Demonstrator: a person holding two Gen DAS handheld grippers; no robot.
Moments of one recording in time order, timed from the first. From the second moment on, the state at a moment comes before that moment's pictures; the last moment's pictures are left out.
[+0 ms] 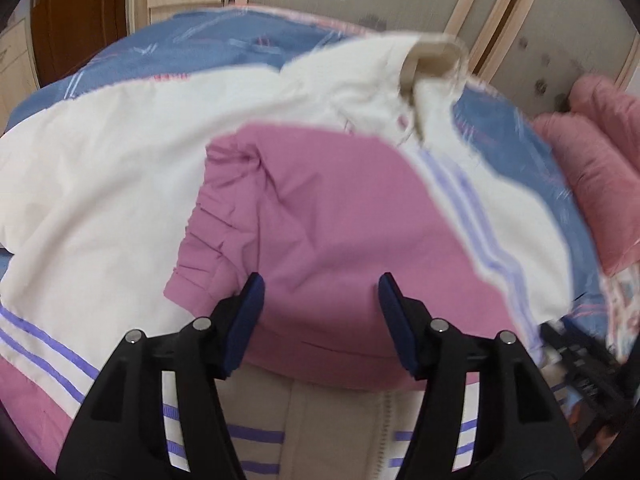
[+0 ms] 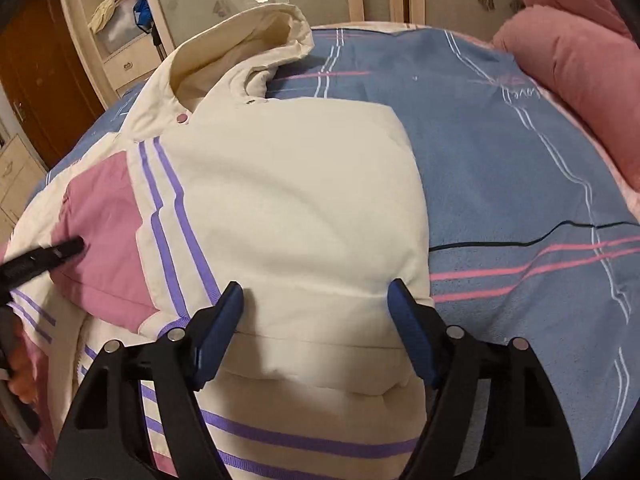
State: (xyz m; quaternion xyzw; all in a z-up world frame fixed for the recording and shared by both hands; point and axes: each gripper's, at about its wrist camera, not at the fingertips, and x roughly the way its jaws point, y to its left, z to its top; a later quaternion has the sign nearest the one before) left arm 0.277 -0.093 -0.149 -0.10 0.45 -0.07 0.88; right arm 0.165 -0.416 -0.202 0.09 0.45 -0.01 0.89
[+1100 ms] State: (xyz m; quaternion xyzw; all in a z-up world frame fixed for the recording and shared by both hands) left arm 0.206 0.269 -0.138 -0.28 0.38 0.17 0.86; right arm 0.163 -0.365 -0.216 -0.01 0.41 -0.03 0.91
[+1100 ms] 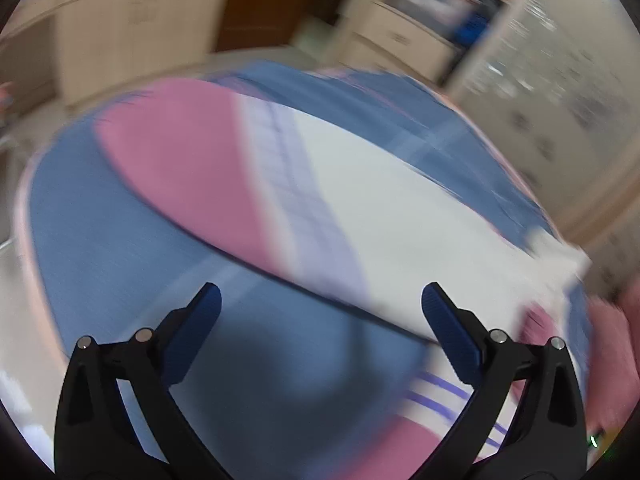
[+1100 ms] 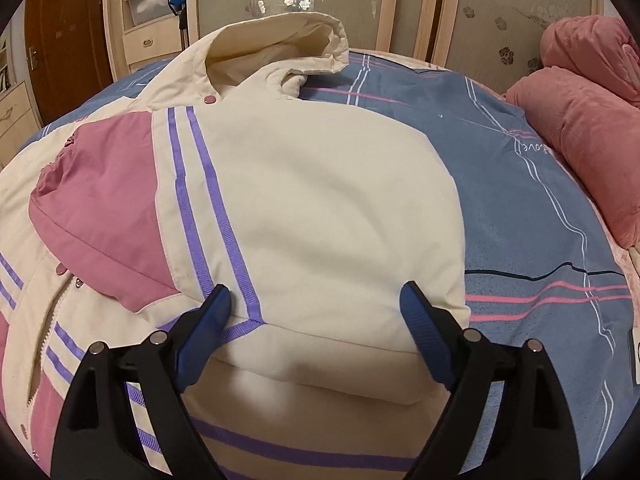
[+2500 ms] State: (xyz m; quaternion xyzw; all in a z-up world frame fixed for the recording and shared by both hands) left arm 0.255 -0.060 -0.086 0.01 0.38 -0.15 0.91; right arm 0.125 -0.484 -0.189 0.41 0.27 0.10 0.86
